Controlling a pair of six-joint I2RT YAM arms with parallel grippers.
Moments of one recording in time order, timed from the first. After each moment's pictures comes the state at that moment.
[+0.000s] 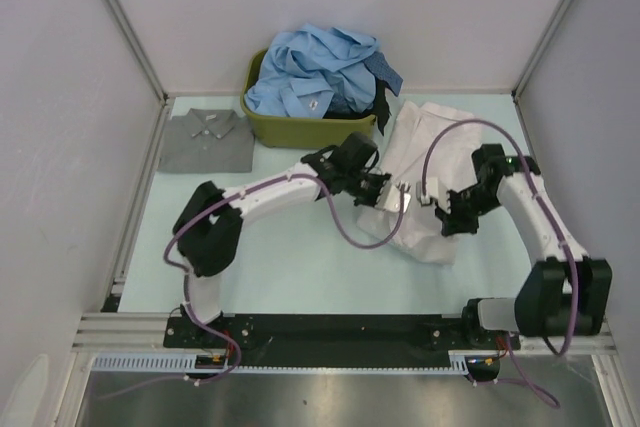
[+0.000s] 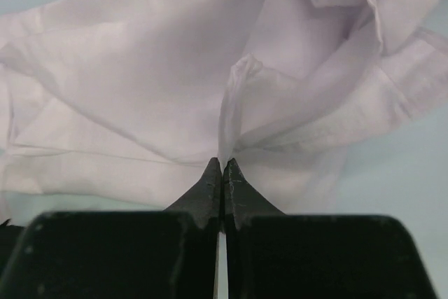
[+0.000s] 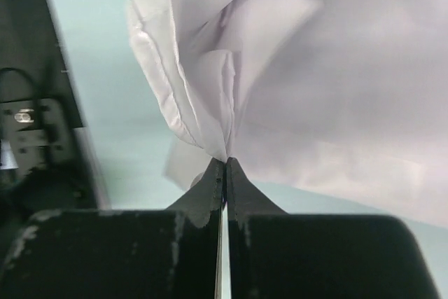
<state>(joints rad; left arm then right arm) -0.87 1.86 1.45 -0.41 0.59 1.07 0.04 1.27 1.03 -1.28 -0.56 -1.41</state>
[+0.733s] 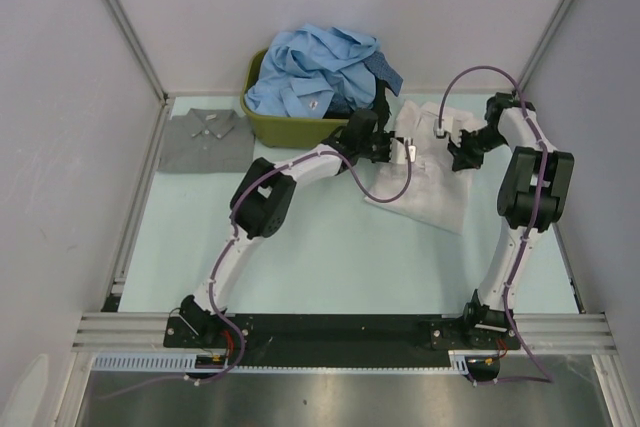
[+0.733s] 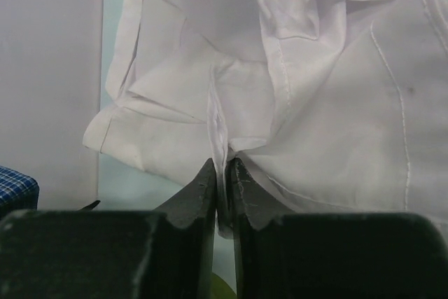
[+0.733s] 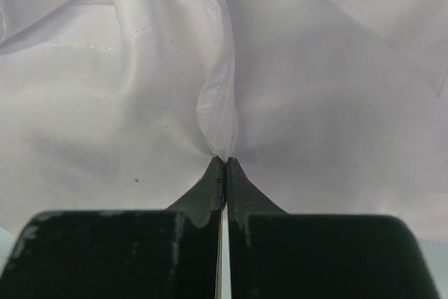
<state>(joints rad) -0.70 2.47 1.97 0.03 0.53 0.99 -0.16 2.13 1.75 -1.09 -0.57 -1.47</state>
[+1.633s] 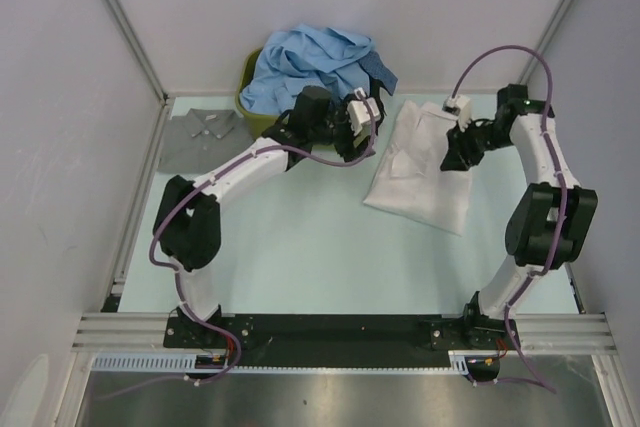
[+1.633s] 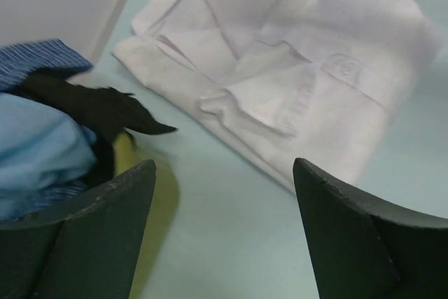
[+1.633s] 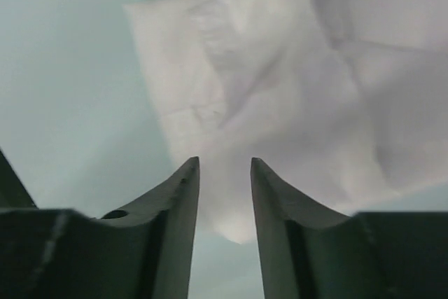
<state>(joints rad) -0.63 1.89 1.61 -0.12 0.51 0.48 -0.16 1.81 1.66 -1.13 -0.76 -0.92</state>
